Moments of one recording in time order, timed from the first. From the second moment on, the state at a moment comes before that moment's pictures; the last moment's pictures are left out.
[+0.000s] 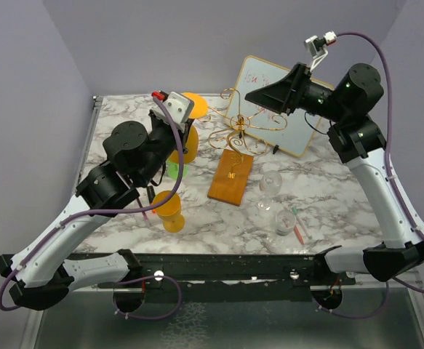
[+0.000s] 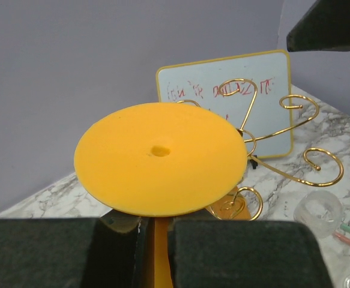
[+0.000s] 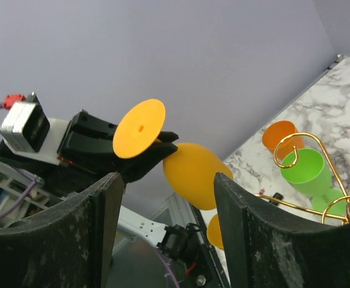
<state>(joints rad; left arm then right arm) -0.87 1.06 1.47 -0.36 -0.33 0.17 0.36 1.31 1.63 -0.11 -0.79 0.81</state>
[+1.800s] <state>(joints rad) -0.87 0.74 1.10 -0.29 -0.37 -0.07 0.69 1.54 1.65 0.06 -0.70 1.07</state>
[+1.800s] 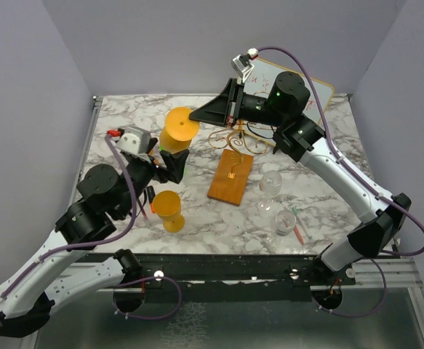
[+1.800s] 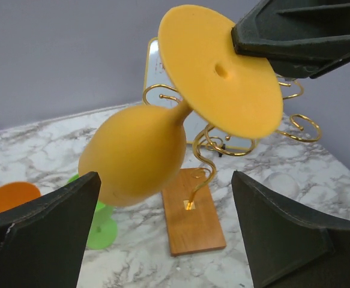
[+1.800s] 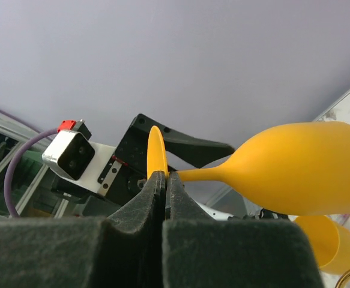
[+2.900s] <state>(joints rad) -0.87 0.74 1.23 -0.48 -0.47 -0.79 0.69 1.60 1.67 0.06 -0.80 0.92</state>
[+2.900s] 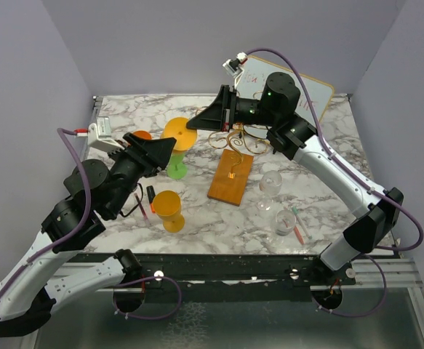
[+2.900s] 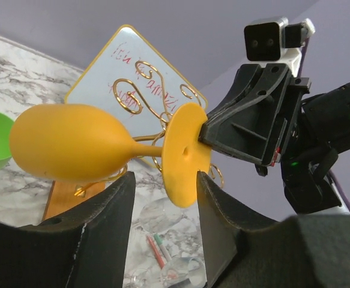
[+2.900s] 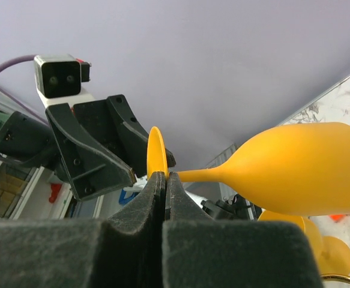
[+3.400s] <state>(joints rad) -0.87 0.79 1.24 -0.41 -0.42 -0.69 0.69 1.59 1.64 0.06 -0.86 0.89</state>
